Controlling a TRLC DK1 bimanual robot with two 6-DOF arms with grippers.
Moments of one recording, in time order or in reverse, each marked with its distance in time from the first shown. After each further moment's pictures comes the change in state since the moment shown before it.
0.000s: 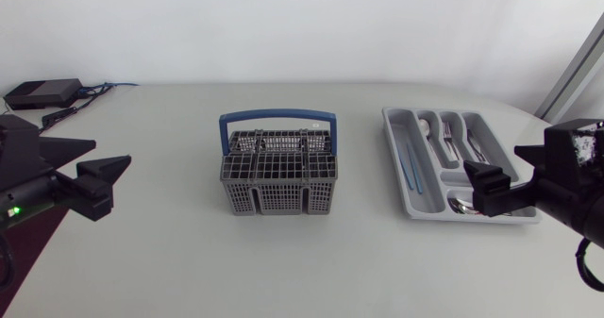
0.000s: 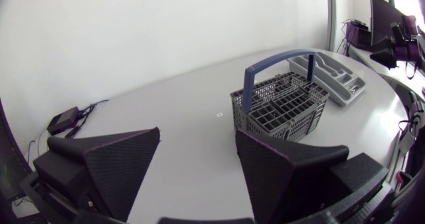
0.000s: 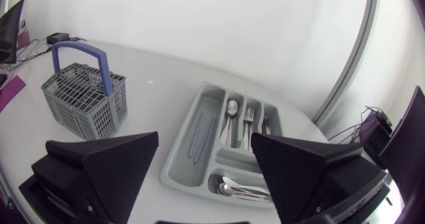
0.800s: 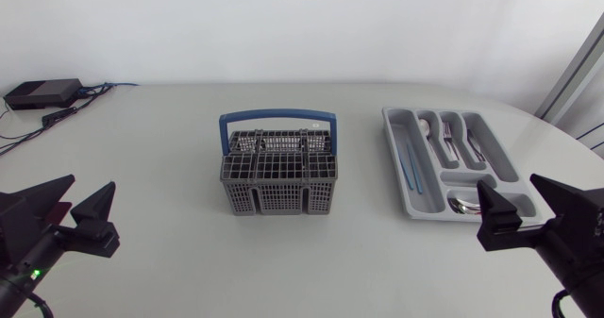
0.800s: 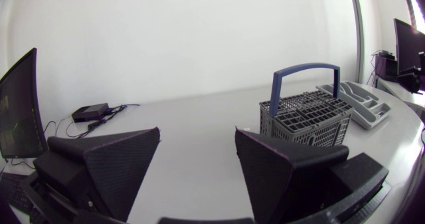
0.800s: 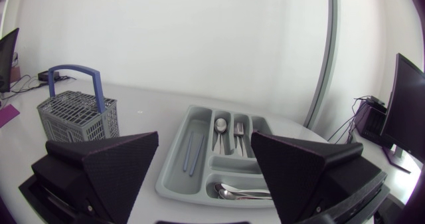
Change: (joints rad) left arm -0.030 -0.451 -0.387 0.212 -0.207 -0.182; right arm -0.100 -0.426 -0.354 0.203 -0.051 0.092
